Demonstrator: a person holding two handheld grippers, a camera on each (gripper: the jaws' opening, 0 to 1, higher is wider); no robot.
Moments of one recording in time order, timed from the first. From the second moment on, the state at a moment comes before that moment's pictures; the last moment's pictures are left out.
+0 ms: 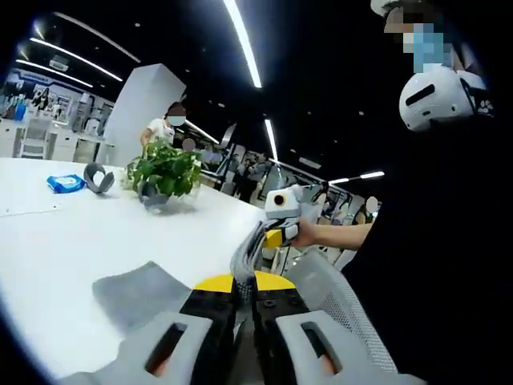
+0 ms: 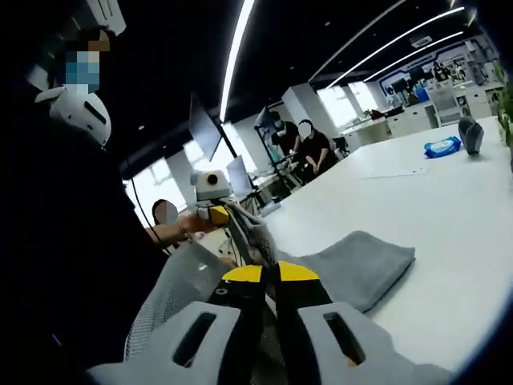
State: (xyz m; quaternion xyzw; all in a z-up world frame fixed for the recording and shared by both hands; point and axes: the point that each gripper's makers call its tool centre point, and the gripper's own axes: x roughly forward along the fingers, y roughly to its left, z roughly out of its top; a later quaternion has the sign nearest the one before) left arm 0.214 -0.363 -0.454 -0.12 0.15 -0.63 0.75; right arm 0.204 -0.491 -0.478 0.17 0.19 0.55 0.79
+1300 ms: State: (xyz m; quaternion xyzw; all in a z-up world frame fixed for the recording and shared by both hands) left arm 0.295 -0.375 -0.503 -0.22 0.30 -0.60 0.71; right arm 0.278 -0.510 -0.520 0.30 0.33 0.49 0.74
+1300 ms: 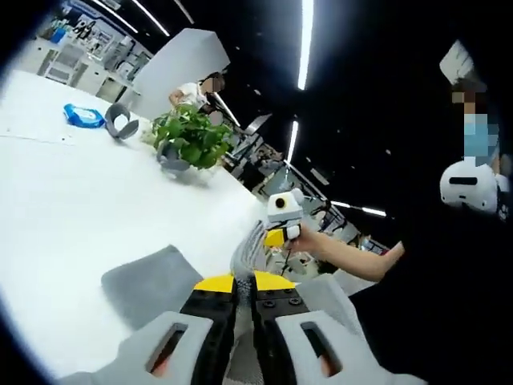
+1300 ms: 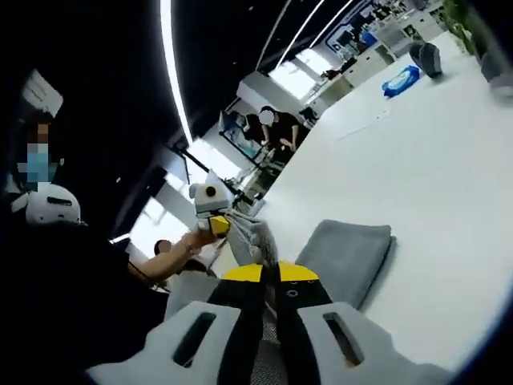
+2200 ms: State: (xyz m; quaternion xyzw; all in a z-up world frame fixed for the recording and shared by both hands) left arm 0.366 -0.368 -0.605 -0.12 0.37 -0.49 0.78; right arm 0.341 -0.505 -0.611 0.24 0.40 0.41 0.79
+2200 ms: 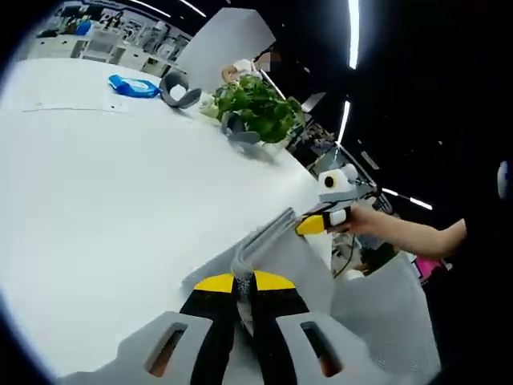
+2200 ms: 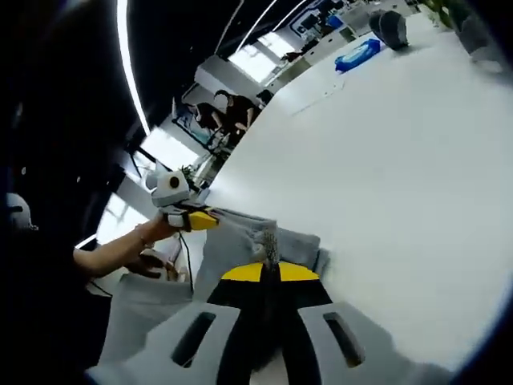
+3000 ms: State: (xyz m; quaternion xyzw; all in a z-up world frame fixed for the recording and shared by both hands) left arm 0.297 -0.372 -0.585 0.20 0.23 -0.53 0.79; right arm 0.281 -0.488 -0.587 -0.10 0.29 0.45 0.84
